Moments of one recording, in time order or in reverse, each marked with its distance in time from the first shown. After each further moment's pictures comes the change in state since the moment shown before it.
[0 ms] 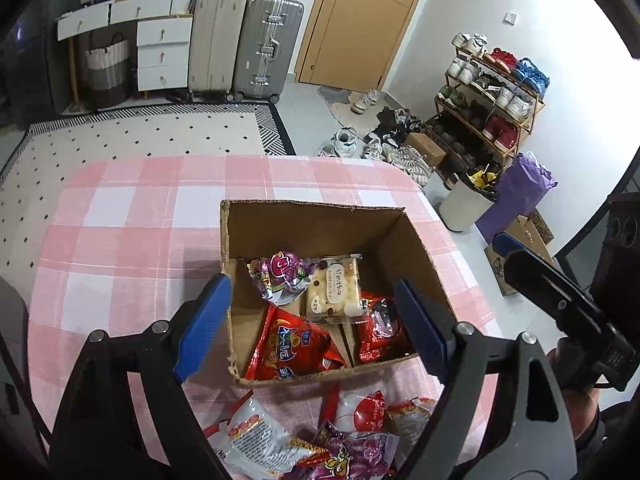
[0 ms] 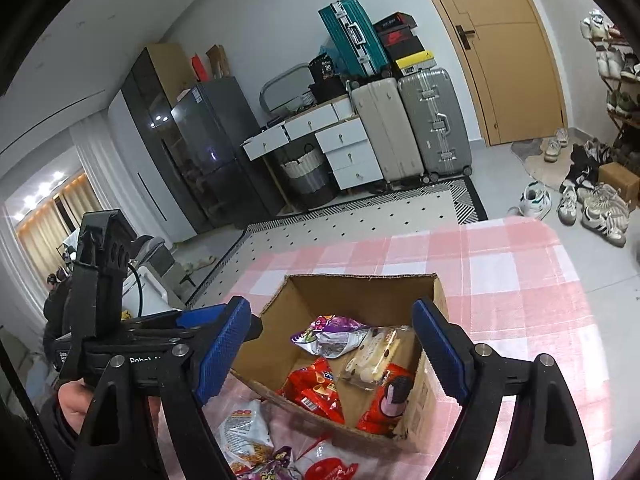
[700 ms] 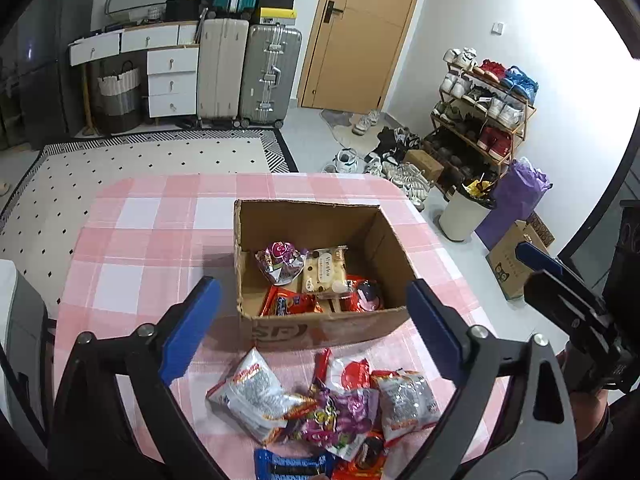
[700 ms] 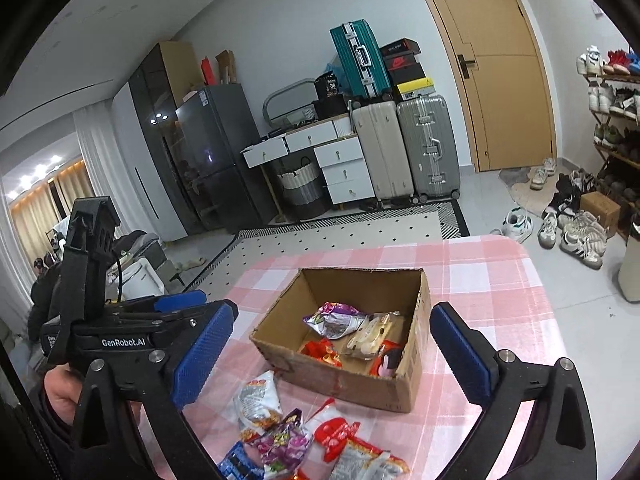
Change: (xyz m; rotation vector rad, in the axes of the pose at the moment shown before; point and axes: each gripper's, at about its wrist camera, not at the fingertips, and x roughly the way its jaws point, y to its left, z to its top) left arm -0.101 -0.029 -0.043 0.038 -0.103 0.032; right arm -0.089 0.047 -0.026 -0.082 -0.062 -0.059
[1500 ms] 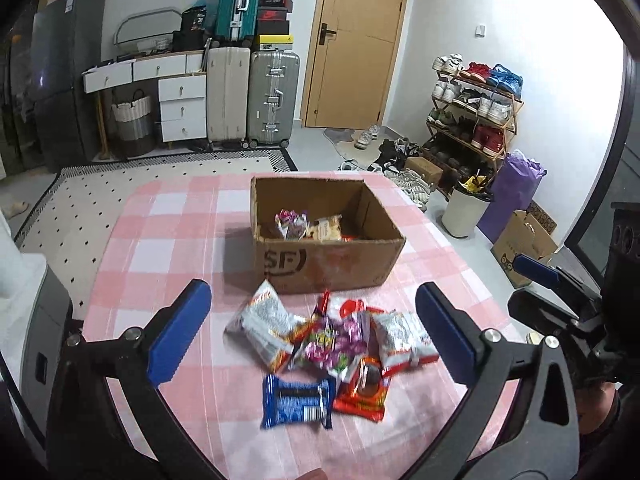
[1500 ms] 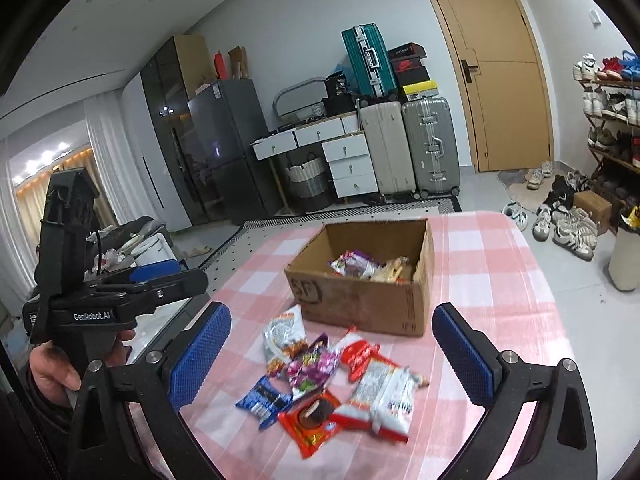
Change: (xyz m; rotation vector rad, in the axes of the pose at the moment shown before) left arm -0.124 -0.030 -0.107 0.060 -0.085 0.047; right arm -0.079 0.040 -0.084 -0.023 0.007 -0.007
